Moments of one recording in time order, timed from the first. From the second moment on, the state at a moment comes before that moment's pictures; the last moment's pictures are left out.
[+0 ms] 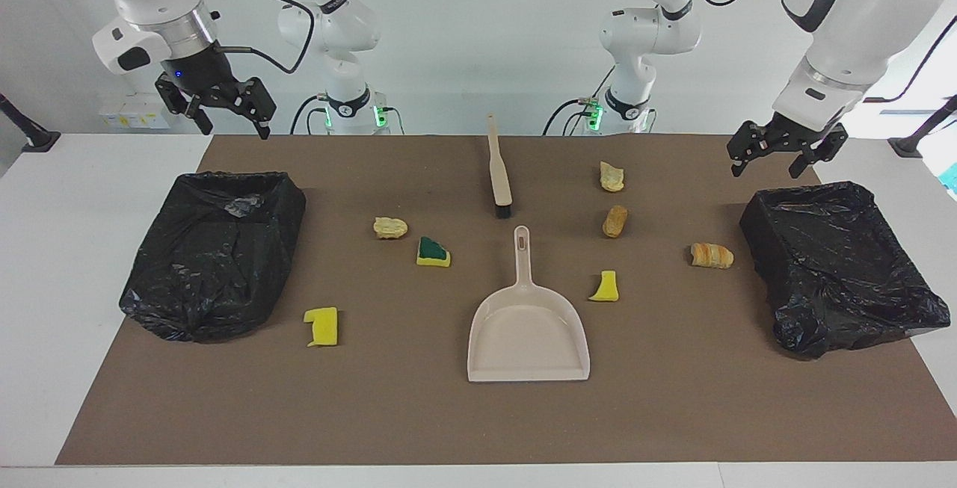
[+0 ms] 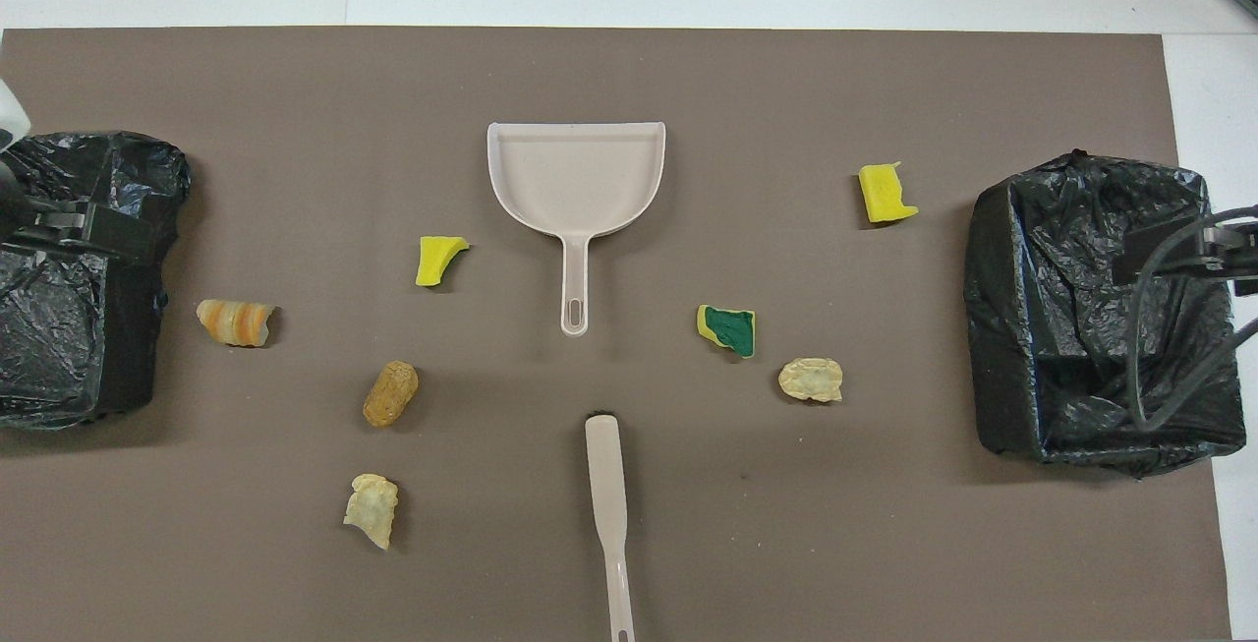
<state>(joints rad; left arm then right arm) -0.10 0.01 0.04 -1.58 0.04 1.60 0.08 -0.12 -0.02 0.08 -1.52 0.00 1.48 0.09</state>
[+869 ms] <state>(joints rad) -0.10 -0.06 0.06 -1.62 0.02 1.50 0.09 -0.11 -0.03 0.09 -1.54 0.00 1.48 0.09</state>
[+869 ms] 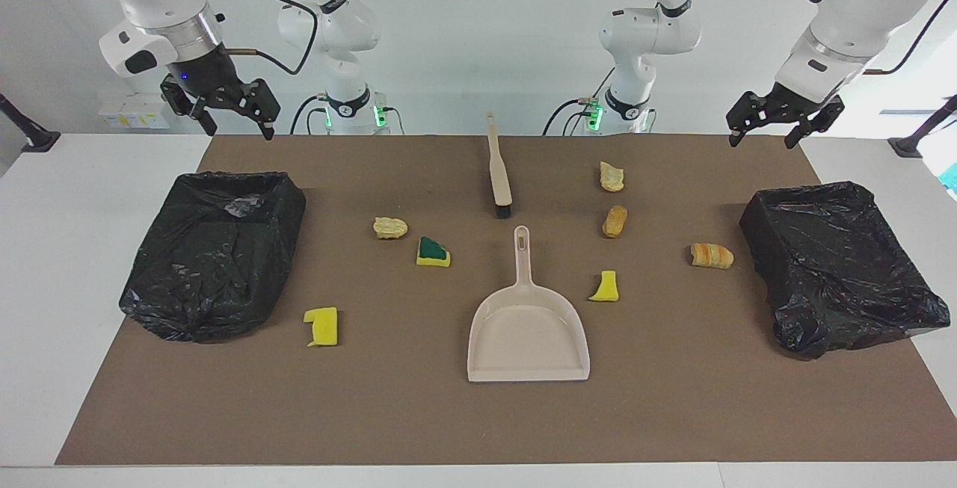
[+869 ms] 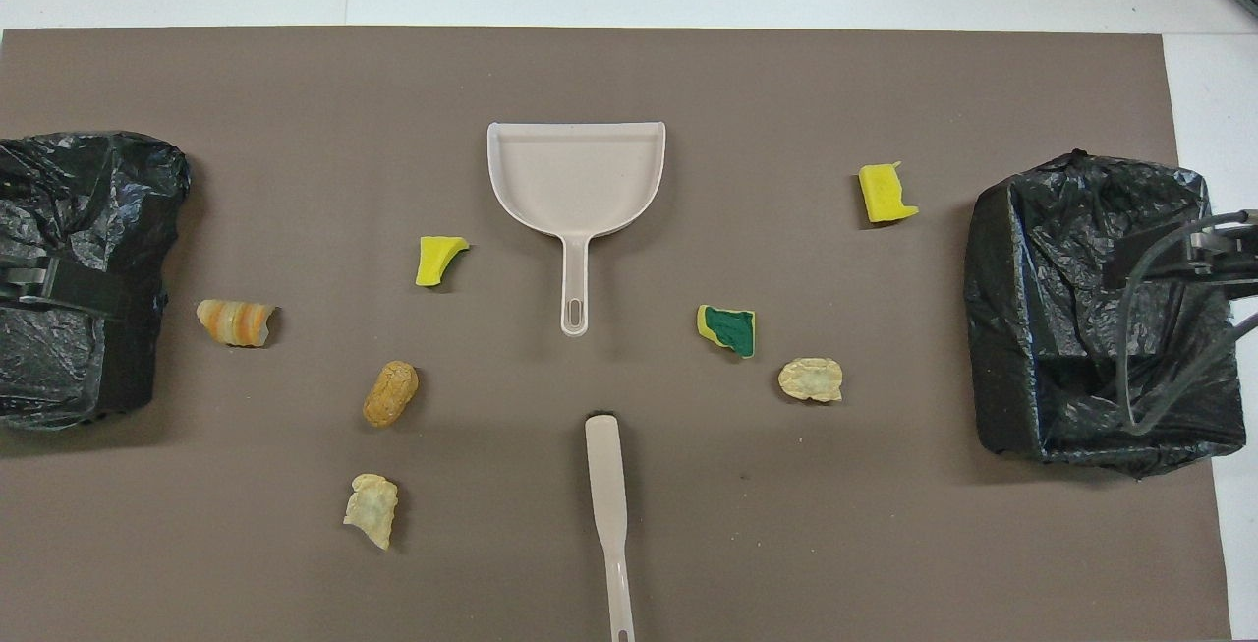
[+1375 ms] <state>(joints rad) -0.10 -0.06 0.06 -1.62 0.02 1.50 0.09 -0.06 -0.07 0.10 -1.60 0.00 1.50 0.11</state>
